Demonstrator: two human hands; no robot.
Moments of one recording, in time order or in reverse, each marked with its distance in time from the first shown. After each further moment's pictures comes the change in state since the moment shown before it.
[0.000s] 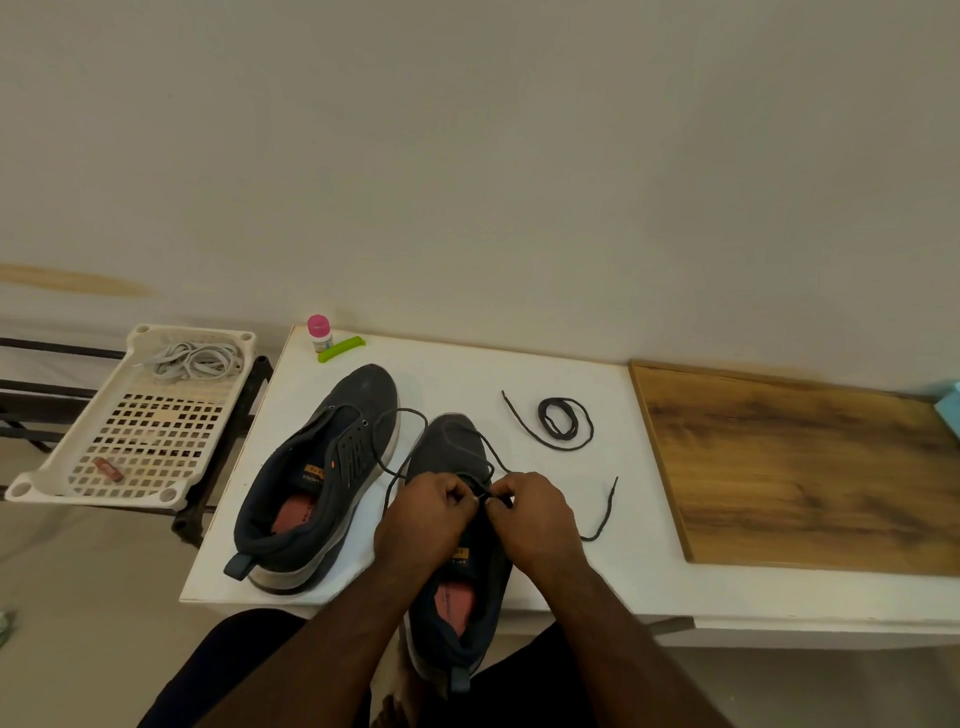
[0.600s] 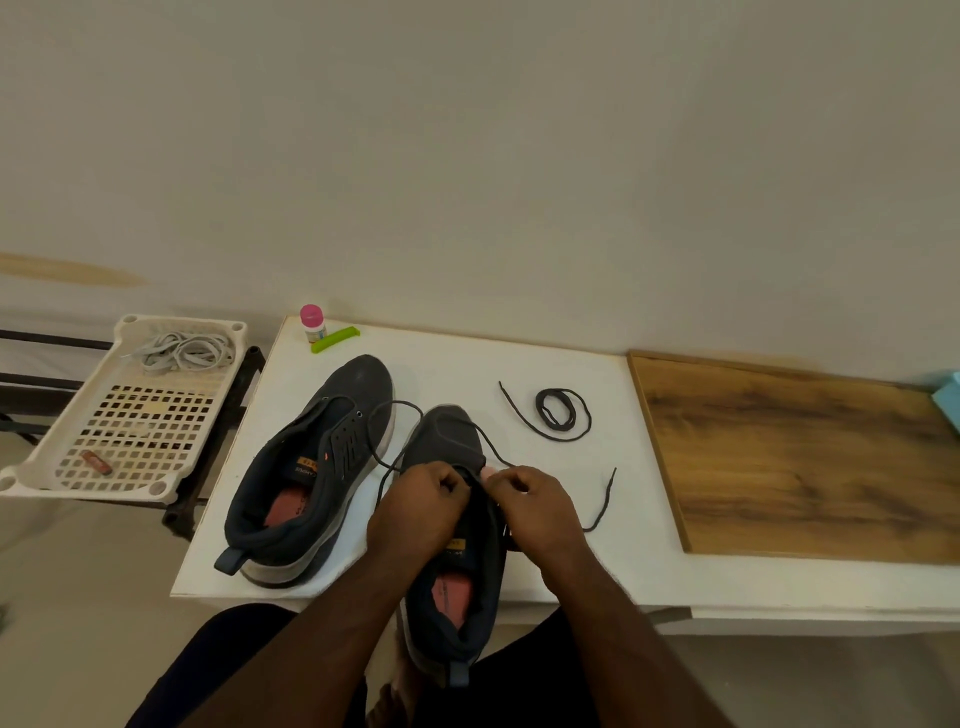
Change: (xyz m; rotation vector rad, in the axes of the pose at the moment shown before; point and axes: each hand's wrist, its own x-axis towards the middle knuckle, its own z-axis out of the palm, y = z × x) left_hand 0.001 0.002 -0.003 0.034 0.008 -0.046; right_hand -0.005 0.003 -0.004 0.503 -0.024 0.193
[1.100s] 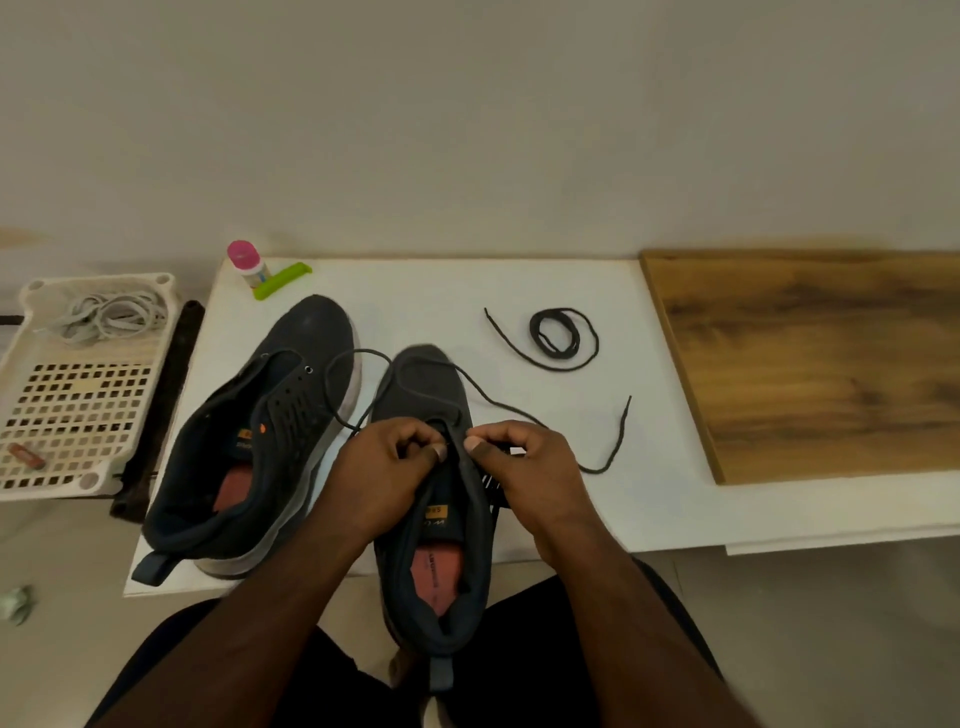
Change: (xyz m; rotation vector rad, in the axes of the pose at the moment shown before) left_hand 0.009 -0.005 -0.008 -0.067 -0.107 -0.003; right_hand 0.016 0.030 0.004 0.292 -0.031 0.033
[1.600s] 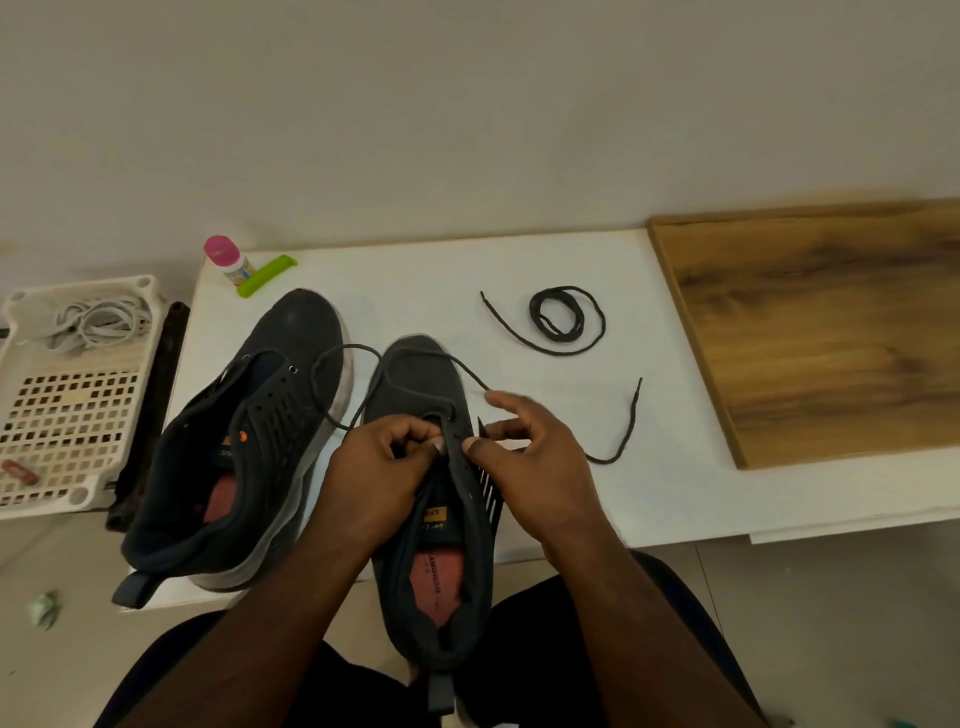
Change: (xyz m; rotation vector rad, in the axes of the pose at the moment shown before) left_hand 0.002 0.001 0.010 -0.049 0.057 -0.040; right_hand 0.001 0.005 -0.006 -0.074 0.035 -0.025
